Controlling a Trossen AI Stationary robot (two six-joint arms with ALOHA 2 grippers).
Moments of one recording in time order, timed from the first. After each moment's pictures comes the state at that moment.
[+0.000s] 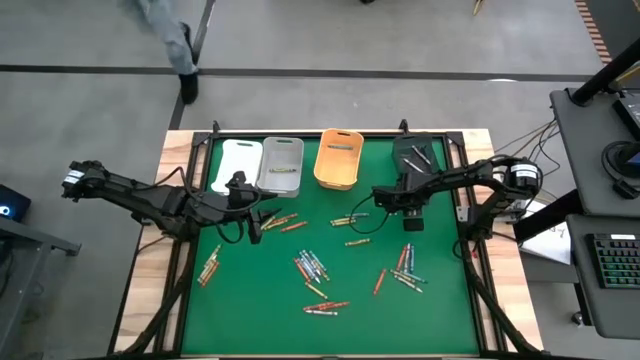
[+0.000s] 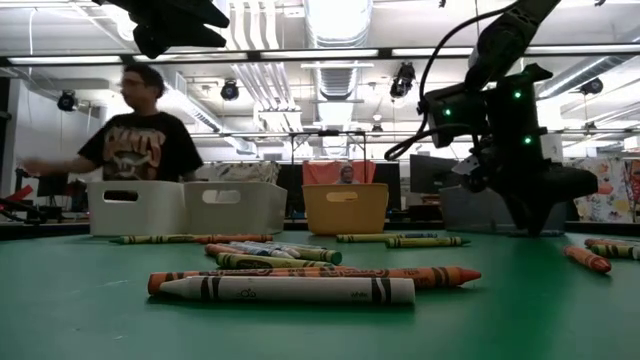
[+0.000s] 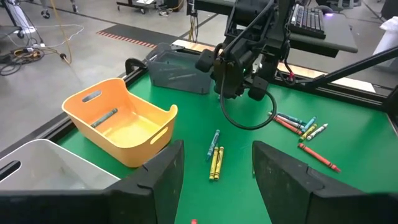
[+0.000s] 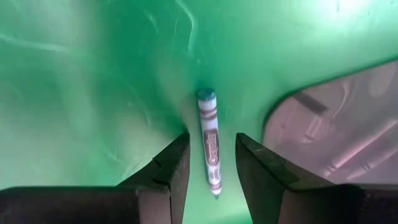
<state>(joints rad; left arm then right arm) -0.26 0.92 0.74 -0.20 -0.57 -0.32 -0.22 1.62 0.81 -0.91 0.32 -0.18</state>
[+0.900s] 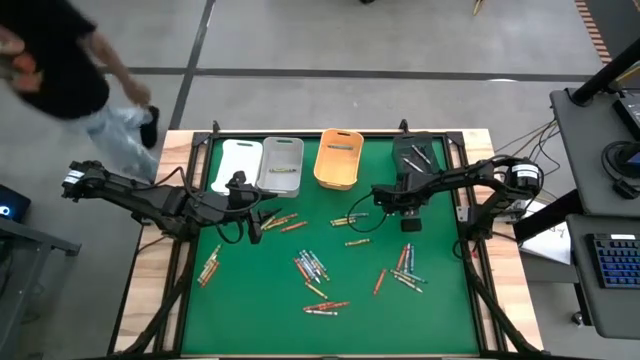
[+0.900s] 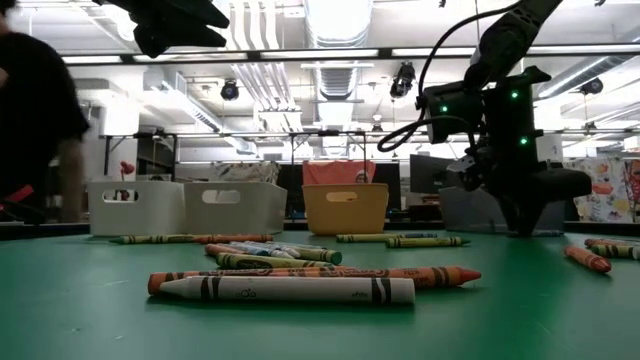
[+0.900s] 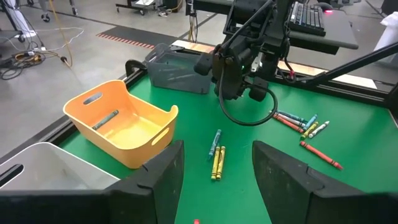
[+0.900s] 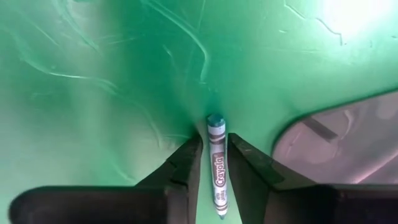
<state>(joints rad) -0.26 0.92 0.74 -0.20 -0.57 -0.30 -0.22 1.62 0.80 -0.84 0.26 -0.23</state>
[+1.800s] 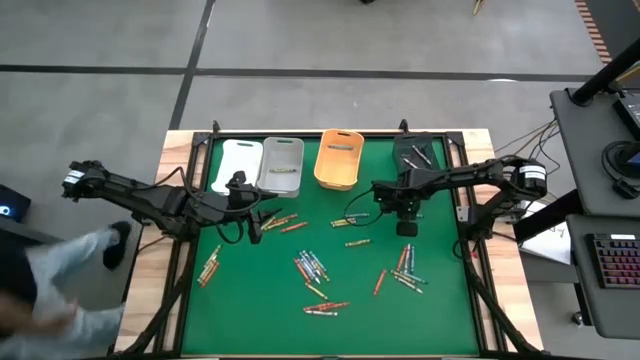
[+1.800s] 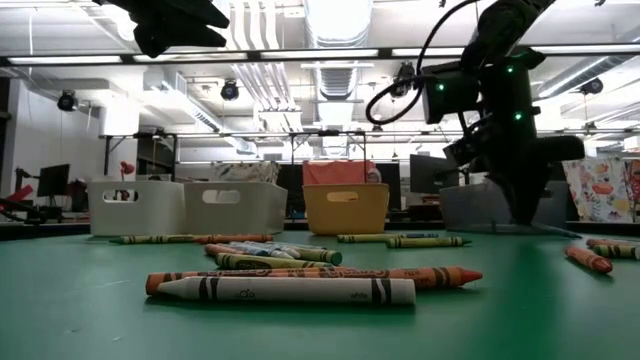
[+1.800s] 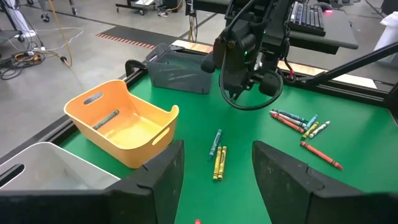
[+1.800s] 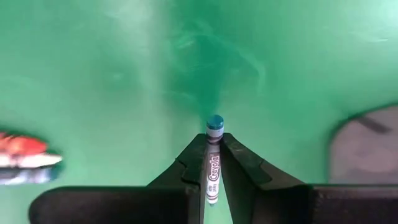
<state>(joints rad) -0.26 0.92 0.74 -0.20 -0.57 -0.30 -0.21 1.56 0.86 -0.94 0.02 -0.09</state>
